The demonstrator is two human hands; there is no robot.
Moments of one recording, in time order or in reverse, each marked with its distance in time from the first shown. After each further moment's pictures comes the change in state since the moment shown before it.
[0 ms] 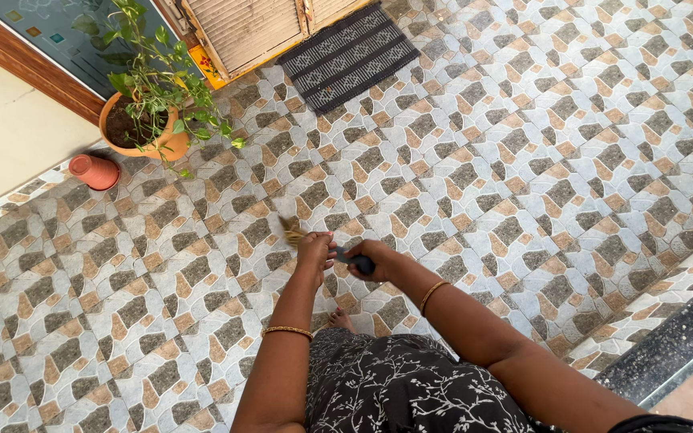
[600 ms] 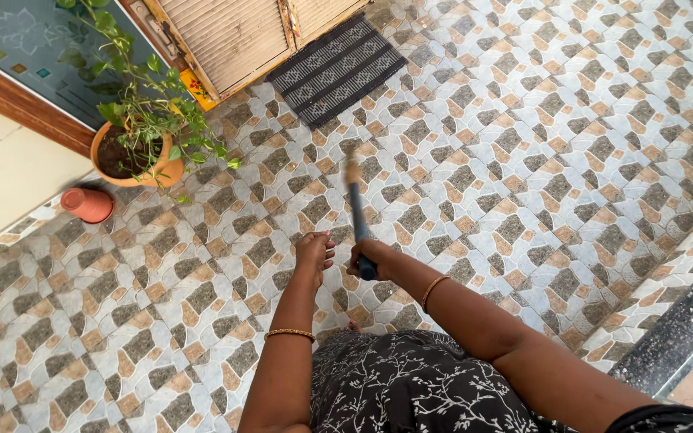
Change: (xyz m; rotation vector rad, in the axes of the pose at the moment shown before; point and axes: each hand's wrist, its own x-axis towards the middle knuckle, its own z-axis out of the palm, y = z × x) left_hand 0.051 0.045 -0.041 -0.009 -0.069 0.038; right_hand 0.023 -0.034 0.053 -0.005 -0.001 -0.144
